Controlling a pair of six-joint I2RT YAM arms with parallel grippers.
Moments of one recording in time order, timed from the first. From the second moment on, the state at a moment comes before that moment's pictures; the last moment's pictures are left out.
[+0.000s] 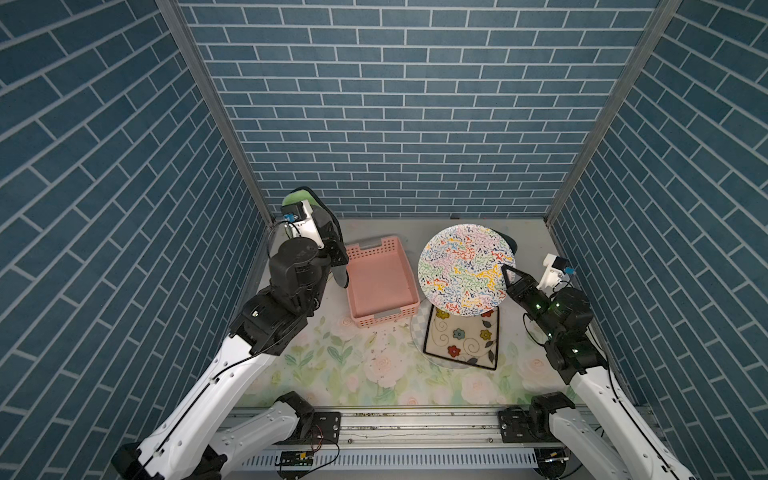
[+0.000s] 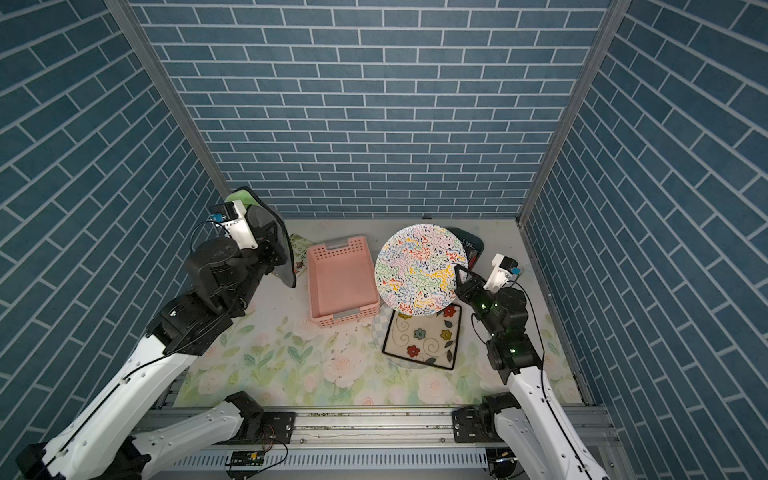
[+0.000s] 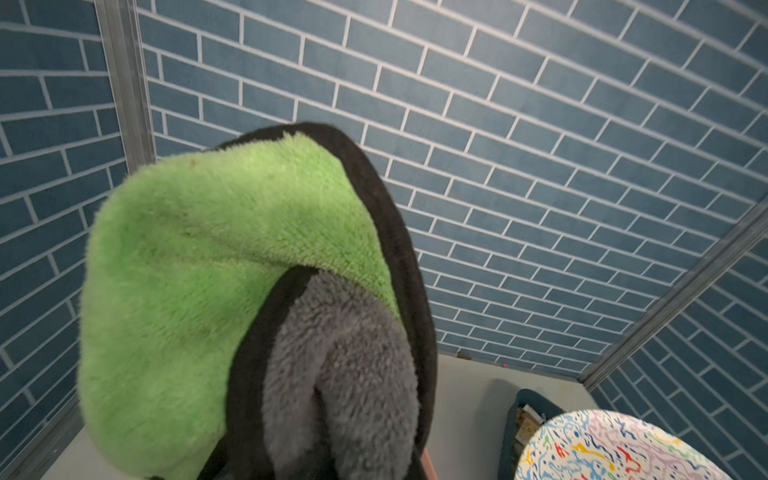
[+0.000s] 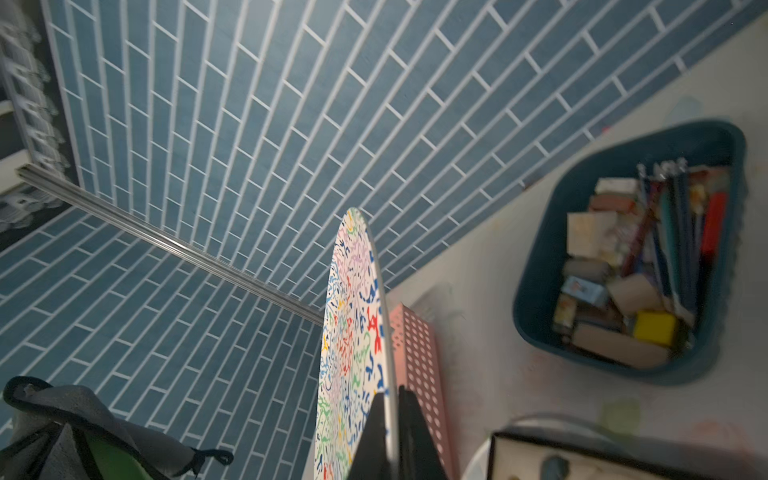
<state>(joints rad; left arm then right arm) -0.55 1.01 1.27 -0.43 -0.51 -0.37 0.25 0.68 0.46 0.08 -0.23 0.90</state>
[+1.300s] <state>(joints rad) -0.19 1.19 1.15 -0.46 -0.01 -0.46 0.24 0.52 0.23 -0.05 -0.20 0.93</state>
